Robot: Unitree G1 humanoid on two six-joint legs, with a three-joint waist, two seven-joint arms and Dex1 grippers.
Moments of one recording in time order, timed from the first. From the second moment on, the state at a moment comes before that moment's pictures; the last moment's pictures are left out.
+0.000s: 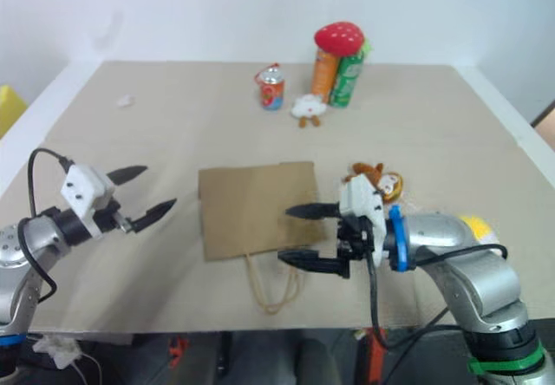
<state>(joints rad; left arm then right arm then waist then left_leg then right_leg) -0.10 0.67 0.23 -0.31 -0.36 0.25 -0.77 -0.27 -0.77 -0.02 -0.49 0.71 0.58 1.09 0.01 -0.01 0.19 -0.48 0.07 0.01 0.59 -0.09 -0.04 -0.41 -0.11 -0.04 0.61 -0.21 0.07</state>
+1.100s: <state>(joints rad) -0.45 0.54 -0.43 -0.18 -0.07 -0.18 -1.17 -0.13 -0.83 -0.09 -0.48 0.65 0.55 1.08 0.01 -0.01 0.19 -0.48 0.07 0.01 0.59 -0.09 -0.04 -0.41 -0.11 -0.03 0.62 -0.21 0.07</state>
